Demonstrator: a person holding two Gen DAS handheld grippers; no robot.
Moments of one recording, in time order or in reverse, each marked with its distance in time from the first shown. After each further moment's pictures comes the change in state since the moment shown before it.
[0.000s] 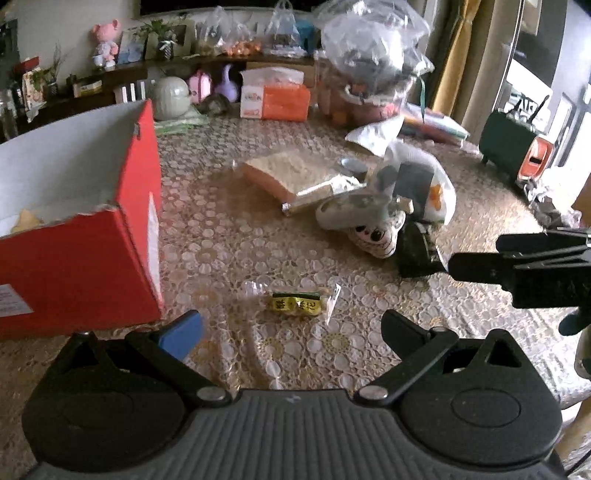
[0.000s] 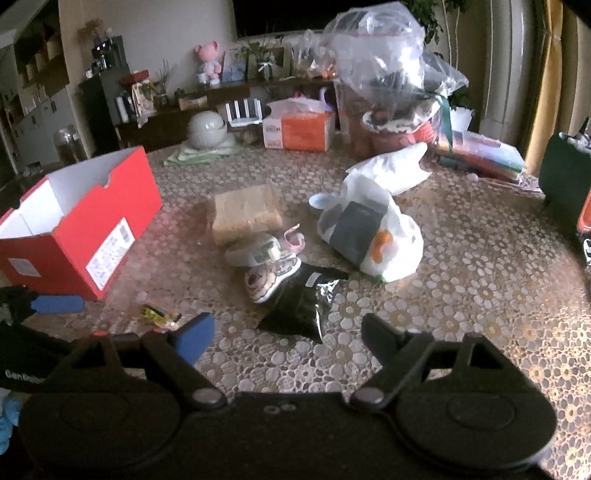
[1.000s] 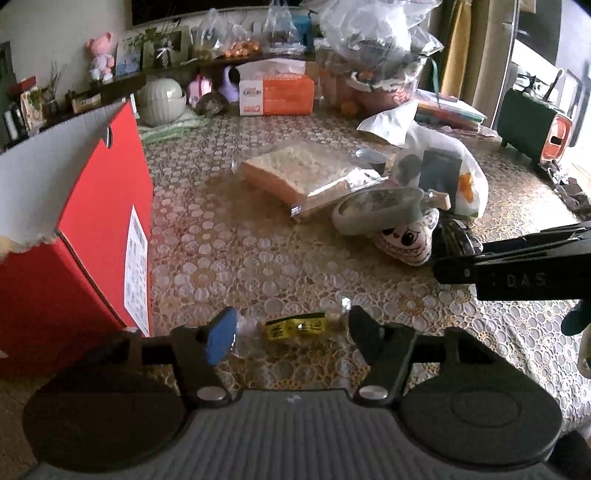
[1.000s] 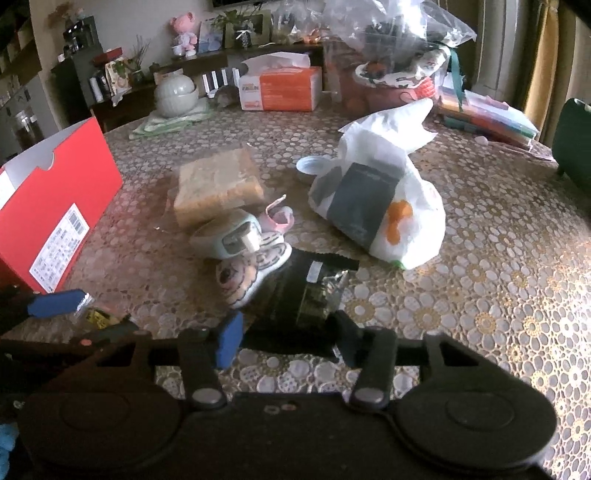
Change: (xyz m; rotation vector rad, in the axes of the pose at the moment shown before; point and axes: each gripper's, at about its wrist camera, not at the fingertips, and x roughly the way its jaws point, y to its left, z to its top) left arm 0.040 -0.002 0.010 0.072 -0.008 0.057; right arm 0.064 -0.003 0.006 0.044 0.094 -0.048
